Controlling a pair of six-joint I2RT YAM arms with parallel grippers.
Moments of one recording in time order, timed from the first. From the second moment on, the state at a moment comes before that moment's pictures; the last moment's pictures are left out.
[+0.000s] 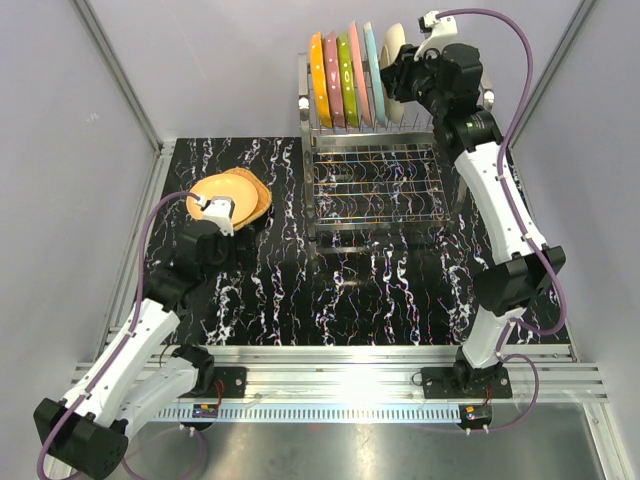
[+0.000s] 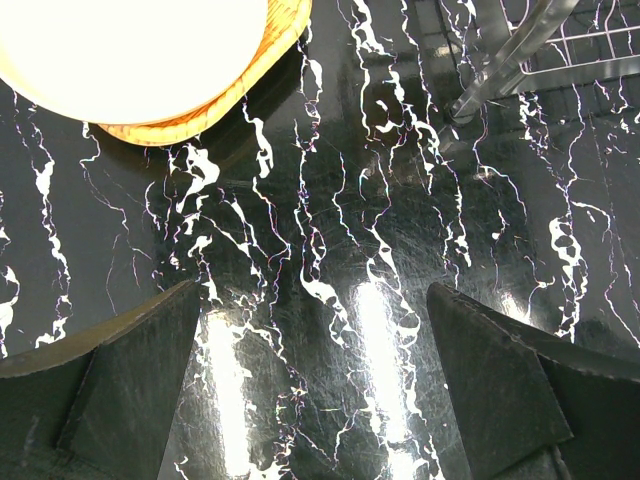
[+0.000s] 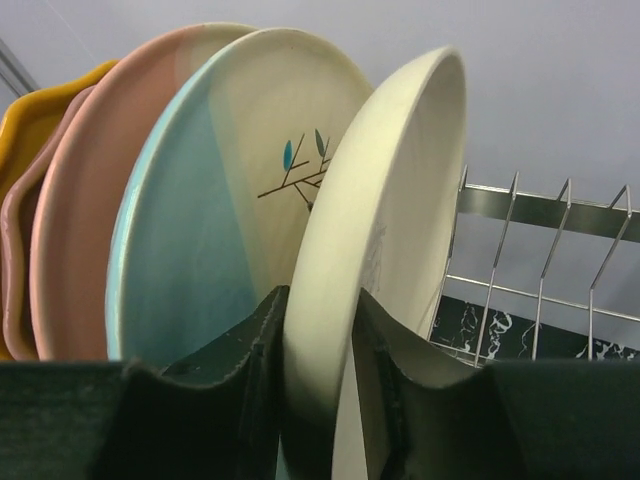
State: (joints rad) left arm -0.40 0.82 0.75 -0.51 -0.15 -0.20; right arm 0.30 1.83 2.13 -0.31 -0.14 0.16
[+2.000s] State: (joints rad) left arm -0.40 0.82 0.75 -0.51 -0.15 -0.20; right arm 0.29 1.69 2.11 -0.33 -0.18 0.20
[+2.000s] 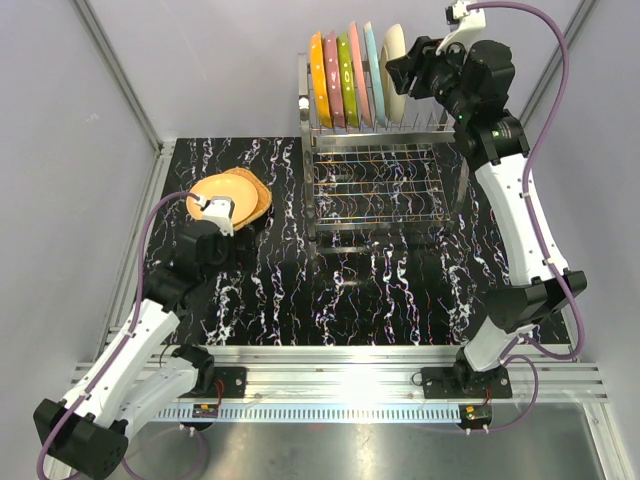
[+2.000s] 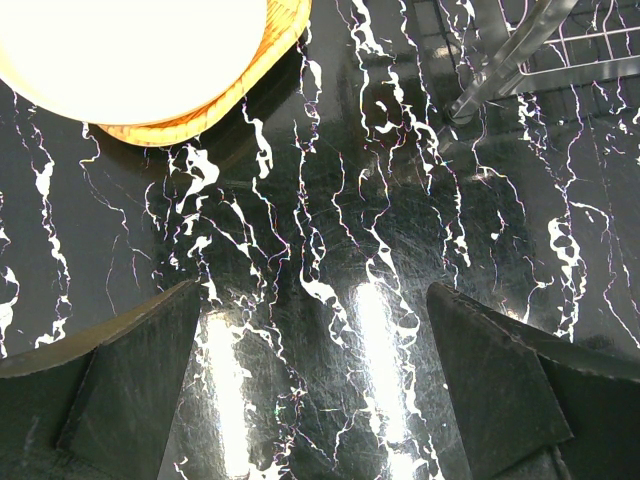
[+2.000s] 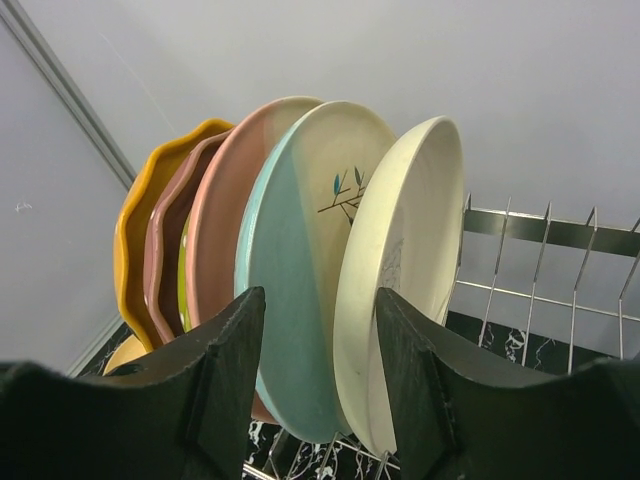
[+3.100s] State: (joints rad) left arm -0.40 0.81 0.75 -0.51 -0.15 -0.20; right arm 0.29 1.50 1.89 -0.36 -0.15 0.20
